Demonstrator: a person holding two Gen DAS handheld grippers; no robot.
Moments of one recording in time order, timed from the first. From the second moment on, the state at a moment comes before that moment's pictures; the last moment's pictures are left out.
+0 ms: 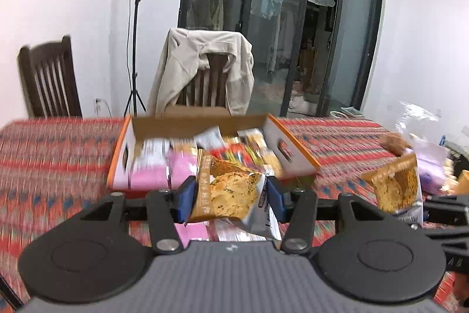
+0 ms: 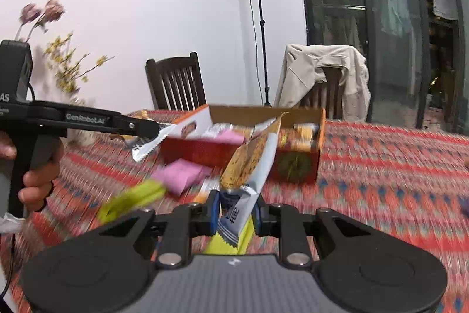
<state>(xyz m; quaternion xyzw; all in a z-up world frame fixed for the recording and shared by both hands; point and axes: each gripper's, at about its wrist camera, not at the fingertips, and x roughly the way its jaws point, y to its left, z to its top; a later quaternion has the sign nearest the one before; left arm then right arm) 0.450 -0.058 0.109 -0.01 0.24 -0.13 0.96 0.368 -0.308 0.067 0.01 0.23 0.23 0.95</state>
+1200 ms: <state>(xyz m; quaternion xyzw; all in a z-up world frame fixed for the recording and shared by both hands) 0.443 -0.040 0.140 0.04 0.23 -0.15 0.96 0.497 -0.305 0.119 -0.06 0.23 0.16 0.96</state>
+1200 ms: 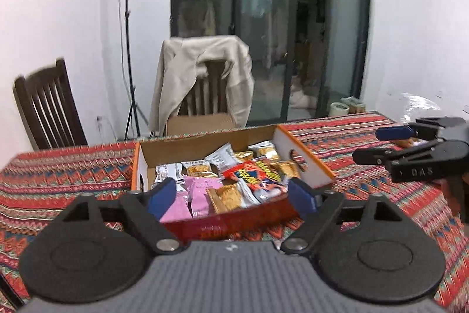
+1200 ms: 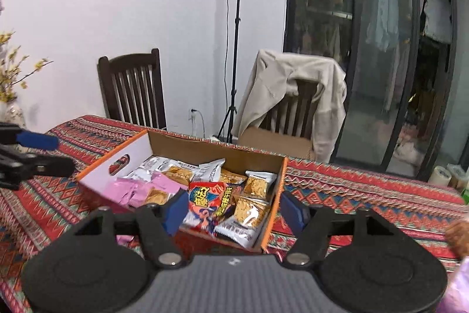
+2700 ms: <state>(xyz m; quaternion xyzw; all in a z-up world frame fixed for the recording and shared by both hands) 0.171 0.001 0.008 -0.03 0.31 -0.04 0.95 0.145 -0.306 -0.018 -0.01 0.27 0.12 0.96</state>
